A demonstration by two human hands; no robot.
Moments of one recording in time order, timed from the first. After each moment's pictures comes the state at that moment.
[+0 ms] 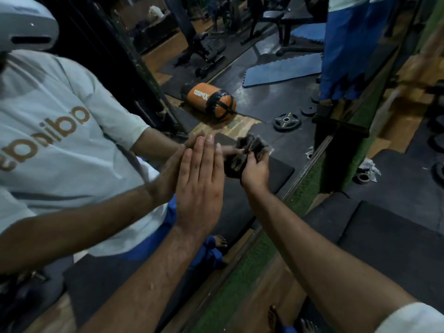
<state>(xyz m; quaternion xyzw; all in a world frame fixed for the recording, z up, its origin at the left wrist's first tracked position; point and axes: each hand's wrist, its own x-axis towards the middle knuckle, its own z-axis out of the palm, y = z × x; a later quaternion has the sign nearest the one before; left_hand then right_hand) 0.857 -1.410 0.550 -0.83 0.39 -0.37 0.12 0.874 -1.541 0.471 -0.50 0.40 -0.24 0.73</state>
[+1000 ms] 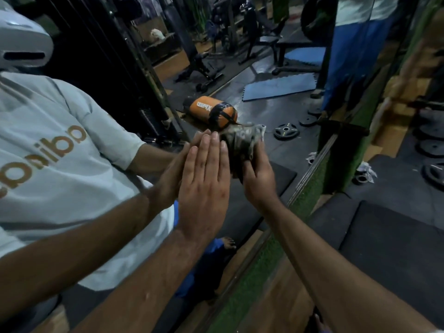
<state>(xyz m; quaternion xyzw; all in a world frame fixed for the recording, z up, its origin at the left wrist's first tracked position) 0.829 -1.250 0.574 -0.81 0.41 -0.42 0.11 0.814 -1.375 0.512 -0.68 0.21 -0.36 0.61</state>
